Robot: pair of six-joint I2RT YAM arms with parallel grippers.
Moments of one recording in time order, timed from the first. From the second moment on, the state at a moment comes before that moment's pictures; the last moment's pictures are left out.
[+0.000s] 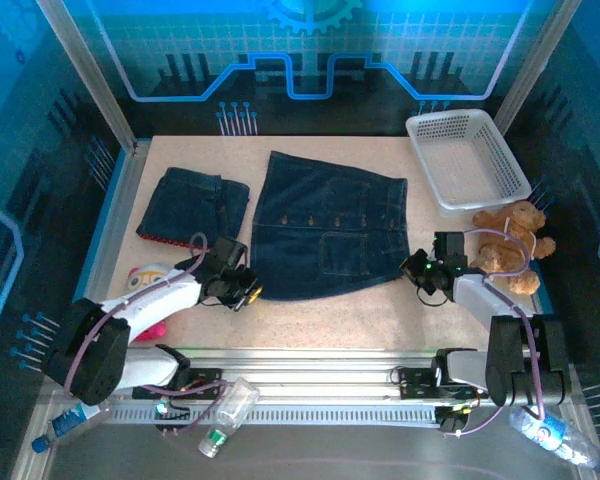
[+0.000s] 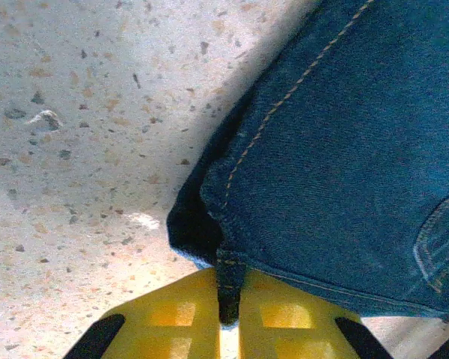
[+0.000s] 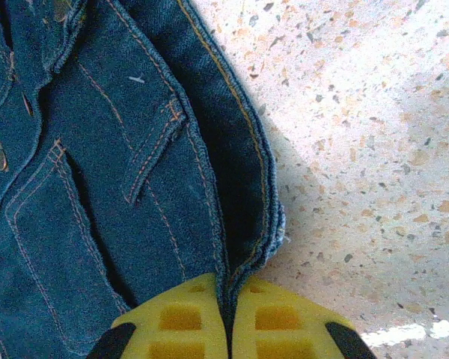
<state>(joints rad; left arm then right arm) -0.45 1.27 0.59 -0.43 0.23 -1.36 -0.01 1.24 0.48 -0.22 -0.28 0.82</state>
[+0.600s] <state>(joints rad) -0.45 1.00 0.72 -0.68 0.05 -1.24 0.07 1.00 0.50 -0.47 -0.29 0.93</state>
